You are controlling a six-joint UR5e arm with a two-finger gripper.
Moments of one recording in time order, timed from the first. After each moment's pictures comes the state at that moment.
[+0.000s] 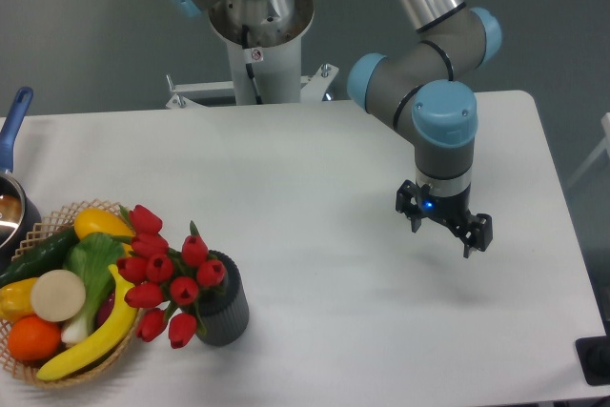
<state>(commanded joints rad) 2.65 -2.02 -1.70 -0.74 1.60 1.27</state>
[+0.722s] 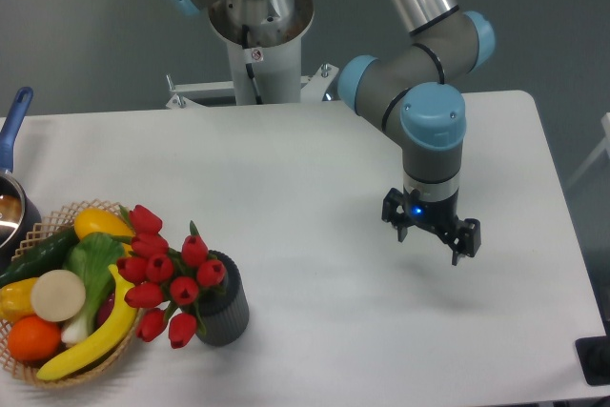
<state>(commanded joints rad) 2.63 -2.01 -1.70 -0.71 1.44 1.15</state>
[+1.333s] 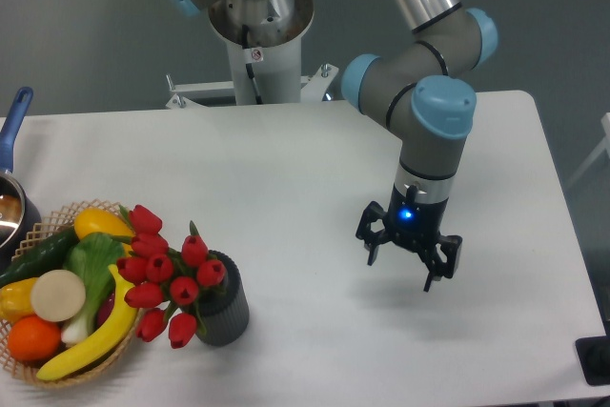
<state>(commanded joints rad) 2.66 -2.01 -1.70 -0.68 1.02 1.14</state>
